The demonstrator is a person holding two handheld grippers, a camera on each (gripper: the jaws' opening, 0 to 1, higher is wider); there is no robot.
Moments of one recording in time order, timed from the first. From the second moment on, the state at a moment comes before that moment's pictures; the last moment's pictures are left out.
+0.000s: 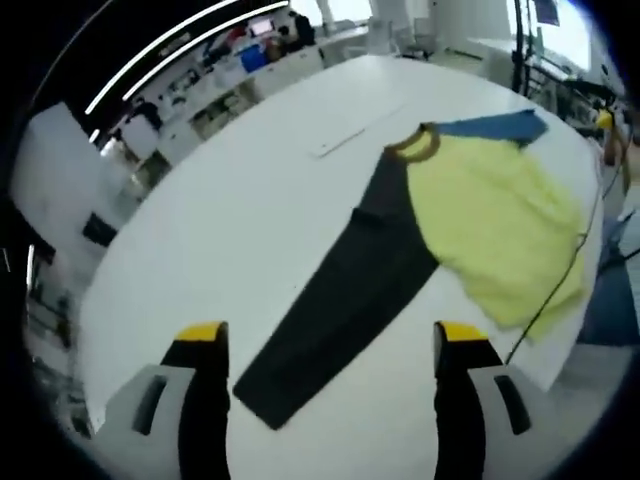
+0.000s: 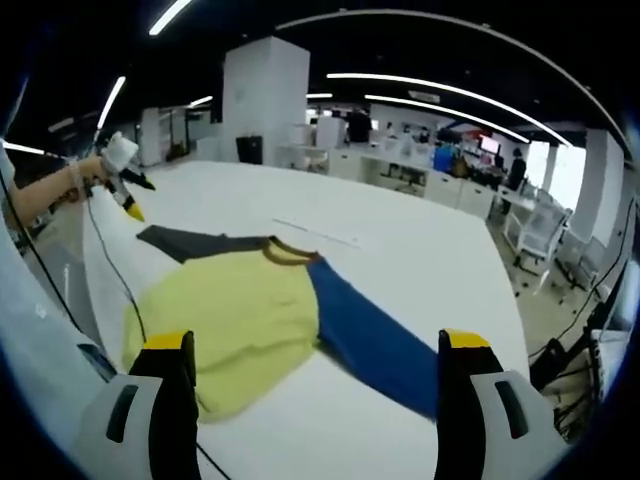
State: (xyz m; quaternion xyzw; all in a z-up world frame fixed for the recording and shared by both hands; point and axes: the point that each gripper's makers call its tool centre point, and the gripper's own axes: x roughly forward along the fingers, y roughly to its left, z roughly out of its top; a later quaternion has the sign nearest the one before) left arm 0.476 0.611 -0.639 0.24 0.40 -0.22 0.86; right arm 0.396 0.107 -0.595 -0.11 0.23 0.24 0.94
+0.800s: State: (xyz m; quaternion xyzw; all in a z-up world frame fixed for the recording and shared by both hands) left arm 0.423 0.585 -0.608 0.22 0.35 -0.19 0.89; right arm 0.389 0.118 -0.592 -0.11 0.22 0.25 0.94
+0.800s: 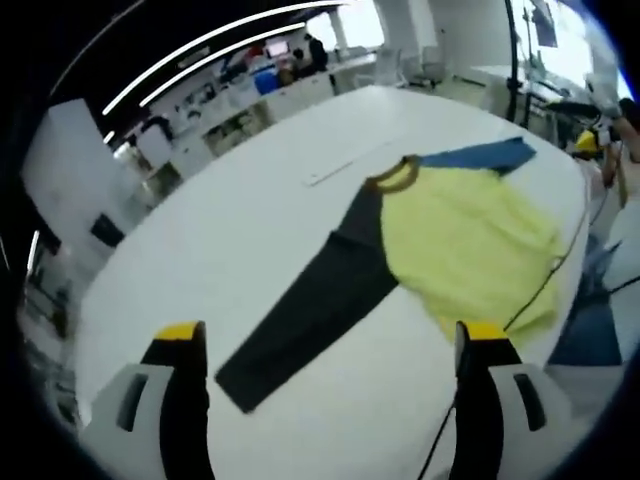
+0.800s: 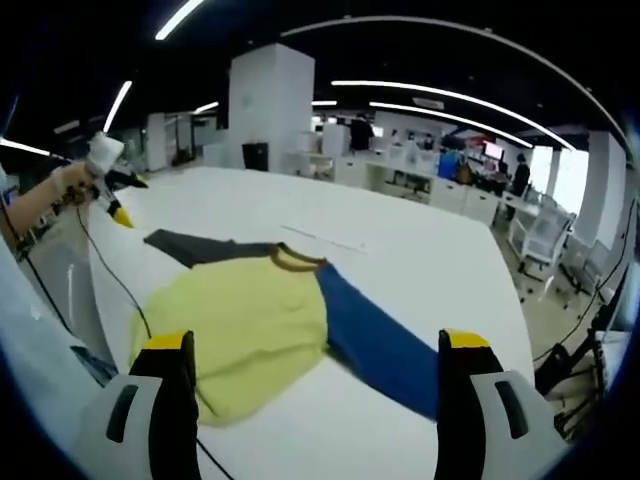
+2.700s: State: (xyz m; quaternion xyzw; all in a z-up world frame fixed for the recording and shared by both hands) left arm 0.301 0.593 -0.584 0.17 0.31 -0.23 0.91; right arm 0.289 0.165 -0.600 -0.12 0.25 0.19 0.94
